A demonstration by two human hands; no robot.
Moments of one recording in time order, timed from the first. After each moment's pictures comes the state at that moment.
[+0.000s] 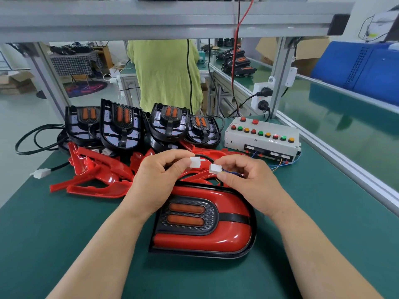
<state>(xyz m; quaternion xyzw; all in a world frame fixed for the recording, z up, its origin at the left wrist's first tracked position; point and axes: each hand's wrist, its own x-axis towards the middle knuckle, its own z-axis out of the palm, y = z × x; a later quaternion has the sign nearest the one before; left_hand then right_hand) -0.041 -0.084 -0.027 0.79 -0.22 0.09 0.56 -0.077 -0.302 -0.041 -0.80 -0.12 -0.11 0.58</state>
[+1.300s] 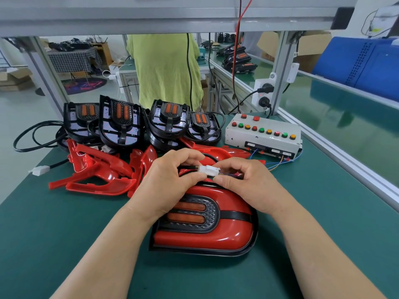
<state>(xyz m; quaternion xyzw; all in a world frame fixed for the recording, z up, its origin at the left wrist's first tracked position) -0.049 -0.093 -0.028 0.85 -0.23 0.07 0.46 -0.078 -0.302 -0.040 -0.84 -0.11 -0.08 0.52</state>
